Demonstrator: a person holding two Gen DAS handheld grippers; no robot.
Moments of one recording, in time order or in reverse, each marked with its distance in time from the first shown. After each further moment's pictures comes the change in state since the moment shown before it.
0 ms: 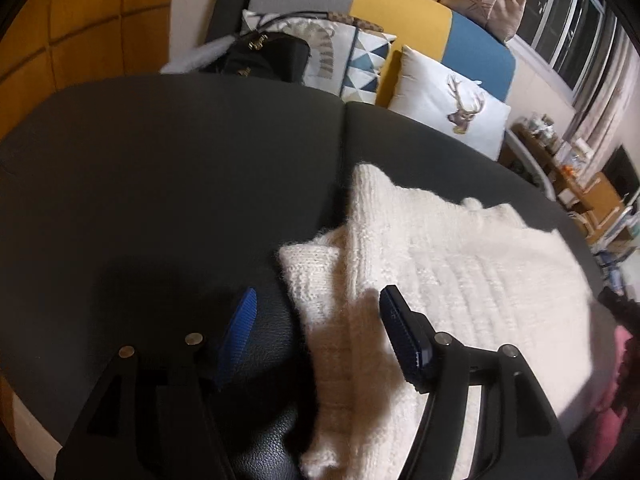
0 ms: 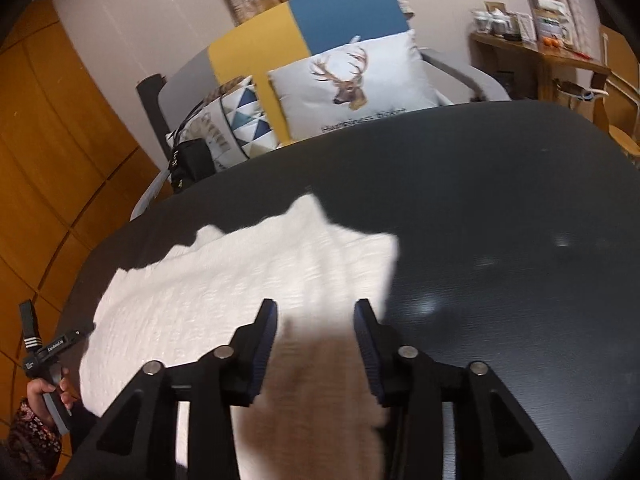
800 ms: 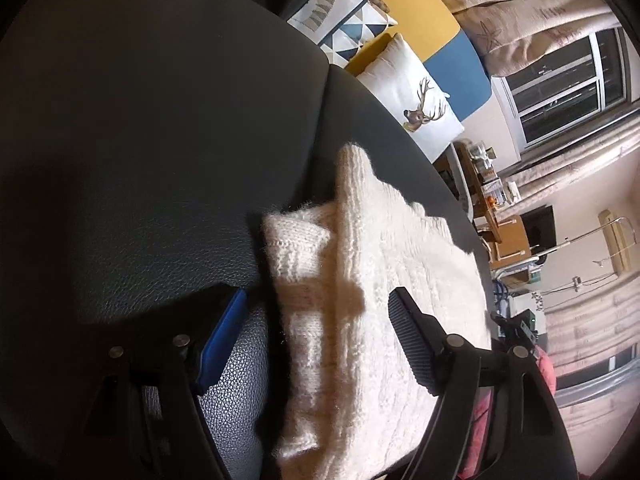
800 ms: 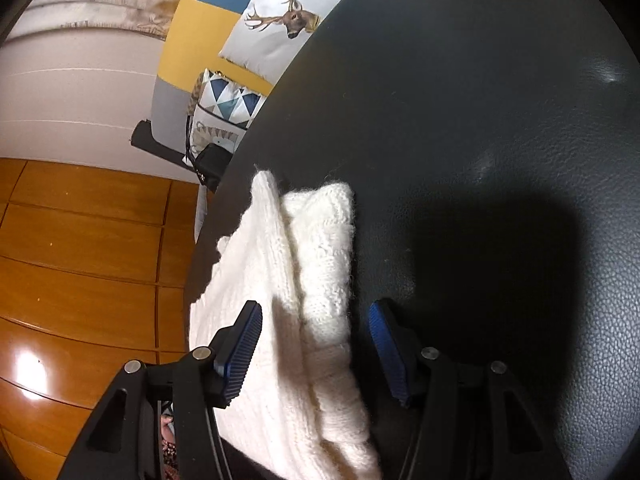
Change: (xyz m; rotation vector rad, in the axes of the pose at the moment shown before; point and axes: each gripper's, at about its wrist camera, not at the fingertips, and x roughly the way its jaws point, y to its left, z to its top) left arm 0.031 0.053 0.012 -0.292 0.200 -0.381; right arm 0.063 -0.094 -0.004 0.460 0.258 0.389
